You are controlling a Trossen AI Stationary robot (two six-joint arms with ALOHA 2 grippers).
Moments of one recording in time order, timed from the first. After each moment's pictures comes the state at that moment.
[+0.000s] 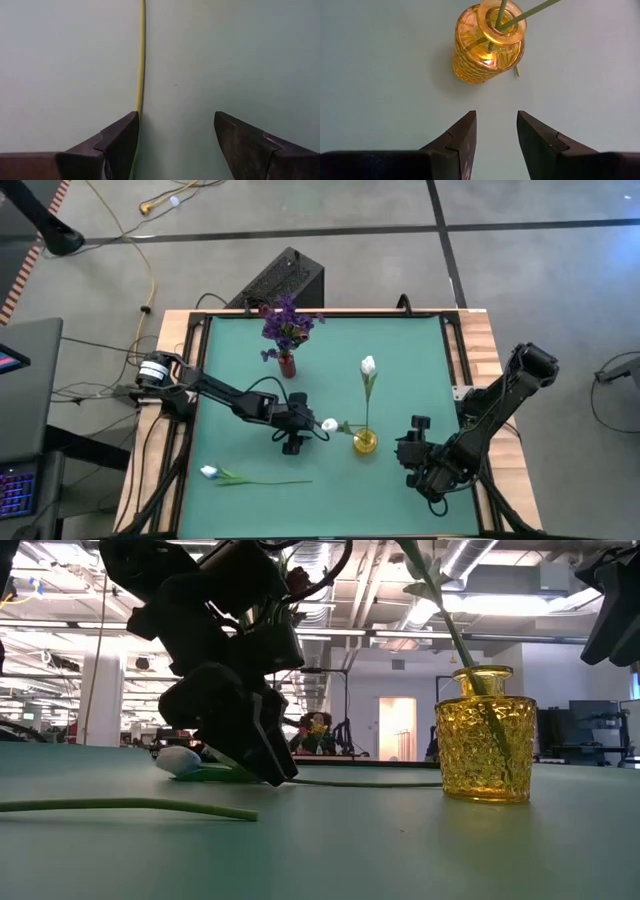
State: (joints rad) left arm -0.14 1.79 0.85 0.06 -0.08 0.00; right arm 0.84 1.46 0.98 -0.90 0.66 0.80
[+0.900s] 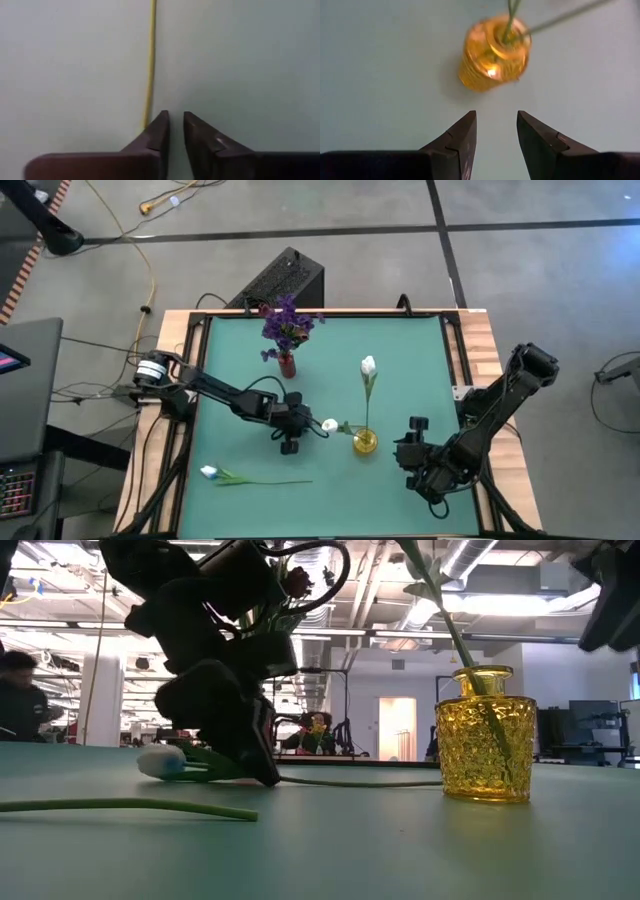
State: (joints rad) left arm -0.14 1.77 0.85 -0.03 -0.05 -0.11; right arm 0.84 1.46 1.02 -0.90 0.66 0.75
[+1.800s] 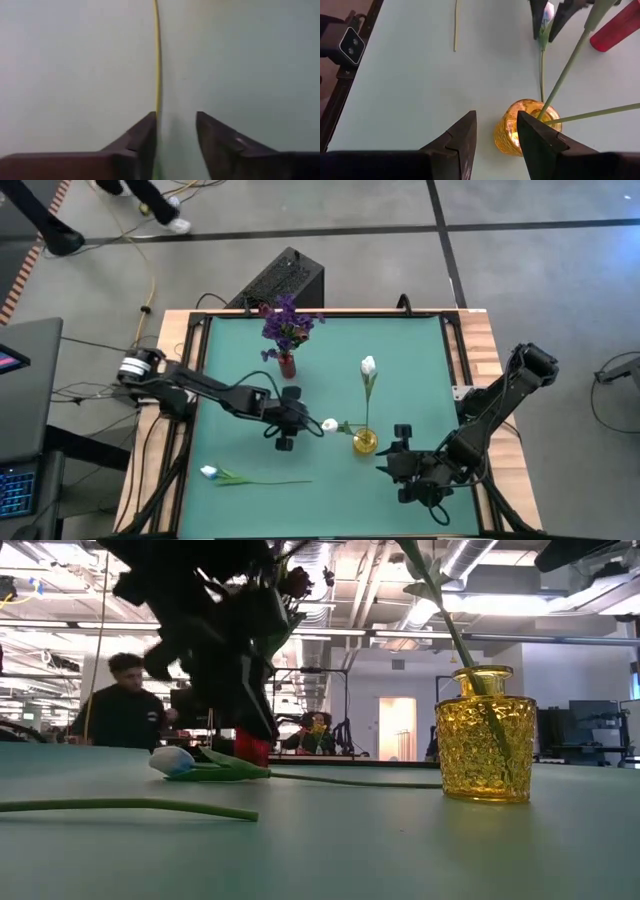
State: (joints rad) left arm -0.14 1.64 0.86 -0.09 -0.12 0.03; right arm 0.81 1.46 1.07 -0.60 0.65 0.52
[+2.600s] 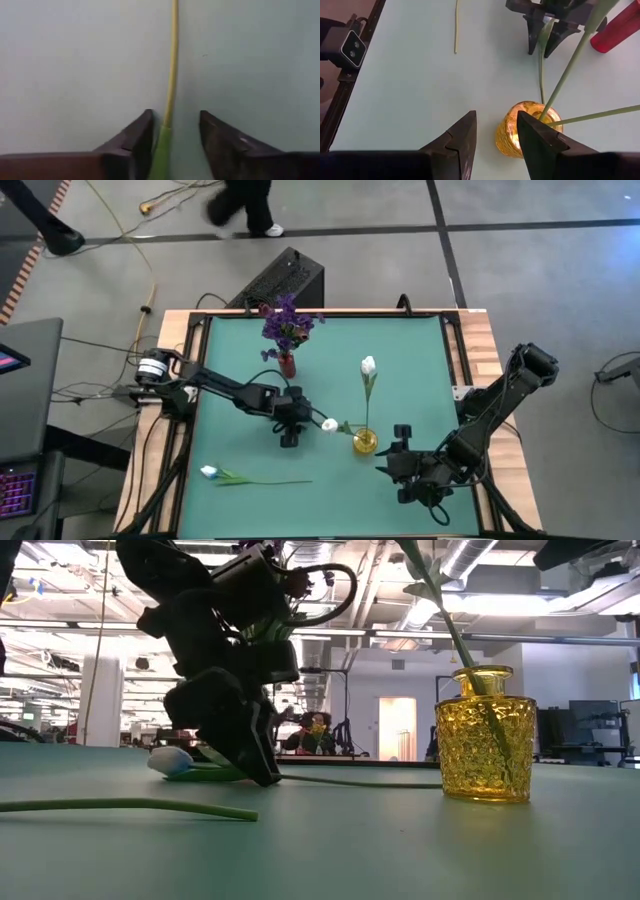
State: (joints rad) left arm -0.08 1.78 0.87 -0.13 -0.01 -0.04; right arm 0.80 1.46 1.07 -0.59 0.65 0.52
